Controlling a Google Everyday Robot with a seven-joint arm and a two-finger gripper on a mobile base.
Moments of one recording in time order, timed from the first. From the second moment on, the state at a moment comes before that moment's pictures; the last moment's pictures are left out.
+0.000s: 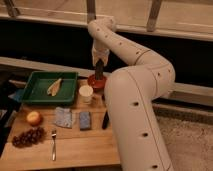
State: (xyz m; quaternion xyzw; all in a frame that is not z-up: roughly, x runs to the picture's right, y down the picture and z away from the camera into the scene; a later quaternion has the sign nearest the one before) arm -0.016 -0.158 0.868 -0.19 0.12 0.70 0.68
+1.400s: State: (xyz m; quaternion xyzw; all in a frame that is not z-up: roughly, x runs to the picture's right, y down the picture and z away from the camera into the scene) arm -0.027 -0.145 0.918 -0.19 0.08 0.73 0.65
